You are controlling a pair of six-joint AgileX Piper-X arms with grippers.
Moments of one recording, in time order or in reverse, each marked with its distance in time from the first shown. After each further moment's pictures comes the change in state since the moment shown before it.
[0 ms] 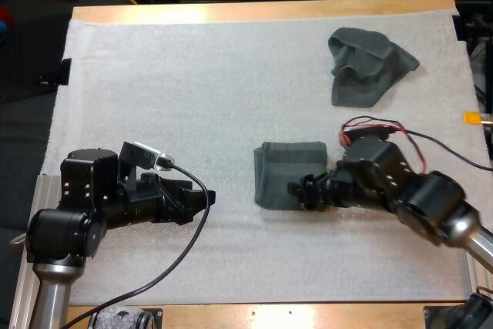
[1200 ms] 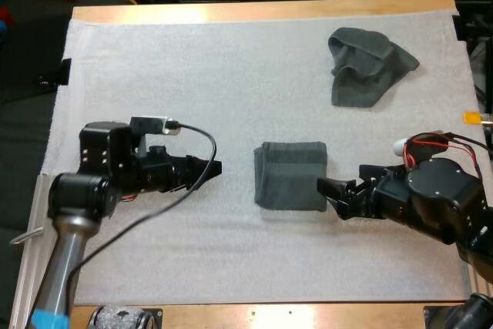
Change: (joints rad) left arm 0.000 0.245 0.000 -0.200 -0.046 -0.129; right arm 0.000 -0.279 0.000 0.038 0.065 0.021
